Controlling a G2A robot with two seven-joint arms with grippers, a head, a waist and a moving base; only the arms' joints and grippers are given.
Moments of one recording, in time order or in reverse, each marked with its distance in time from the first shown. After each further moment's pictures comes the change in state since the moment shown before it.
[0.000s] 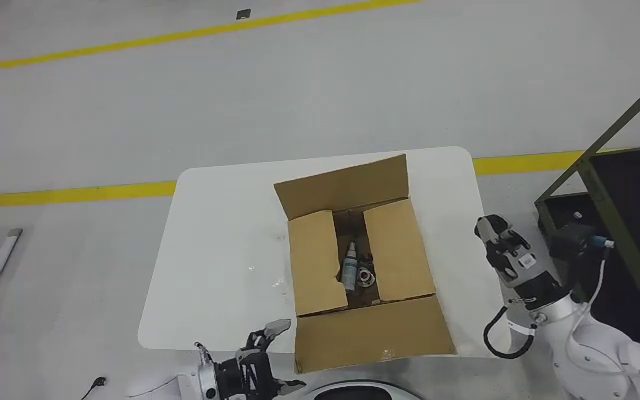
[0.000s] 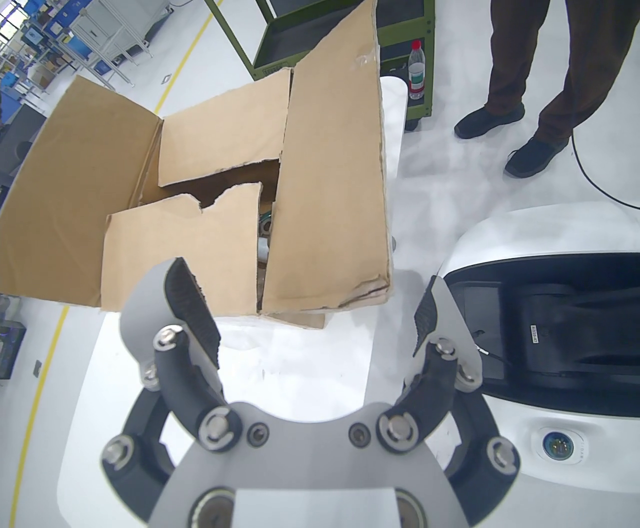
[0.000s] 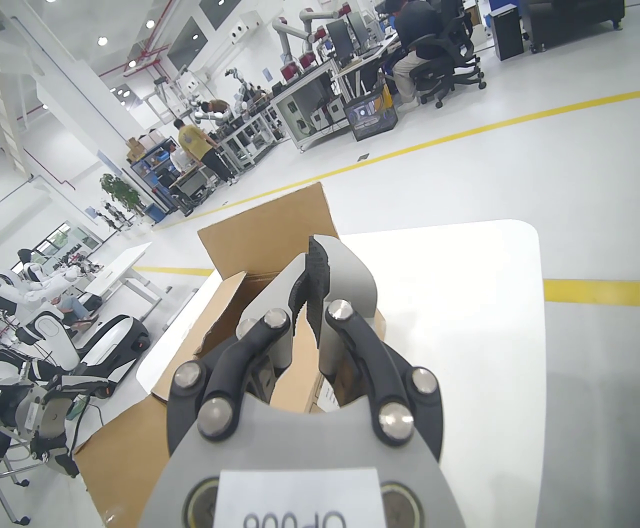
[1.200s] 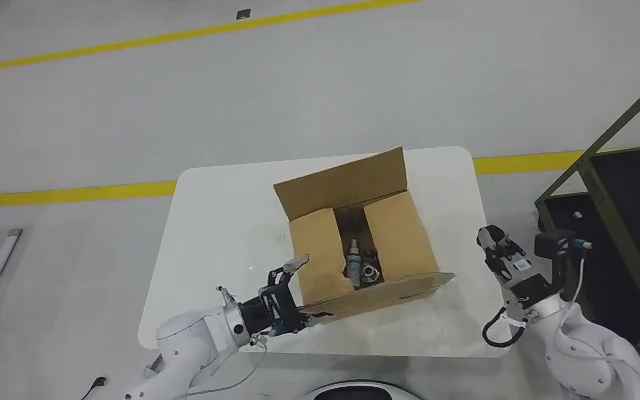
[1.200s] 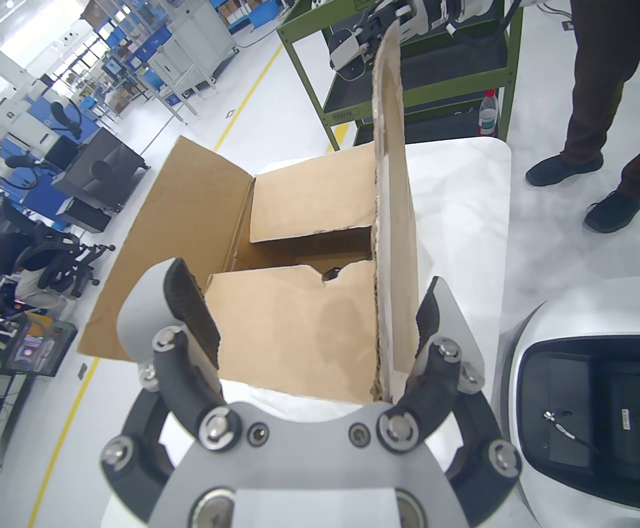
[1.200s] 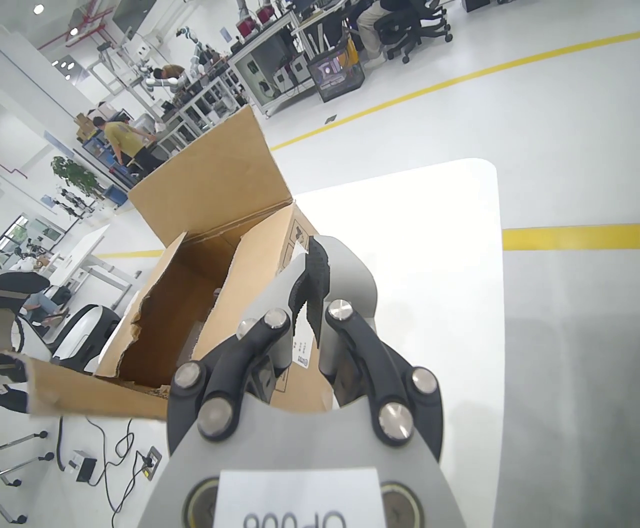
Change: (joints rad) left arm -0.391 -0.051 0.208 0.094 -0.222 0.128 -0.201; right arm 0.039 -0.012 -0.007 0.156 -0.073 0.004 0.025
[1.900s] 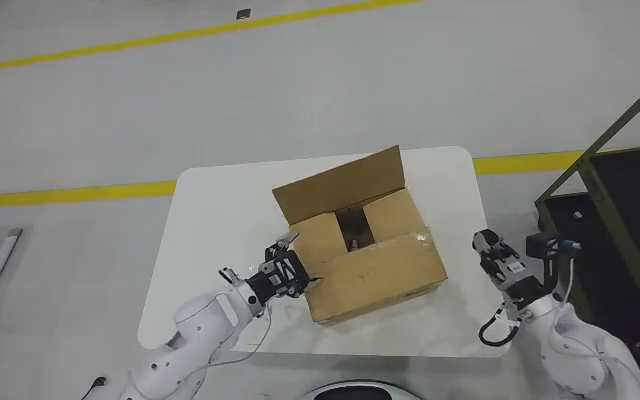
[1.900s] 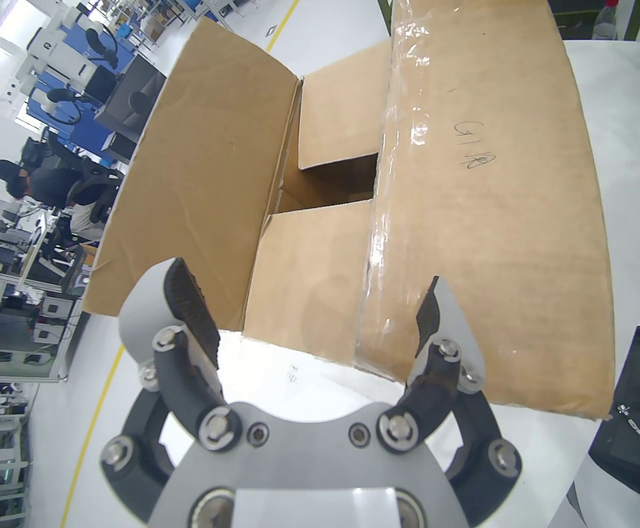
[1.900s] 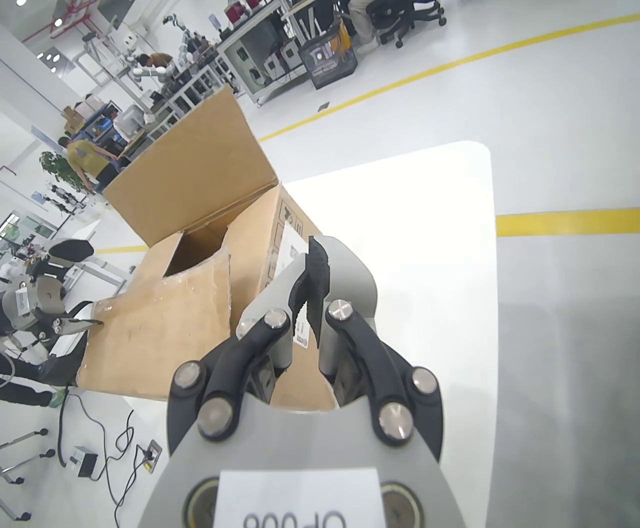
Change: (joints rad) left arm -0.115 -0.038 0.069 0.165 0.030 0.174 -0.178; right arm 0.013 -0.008 -0.052 0.046 -0.022 0.001 0.022
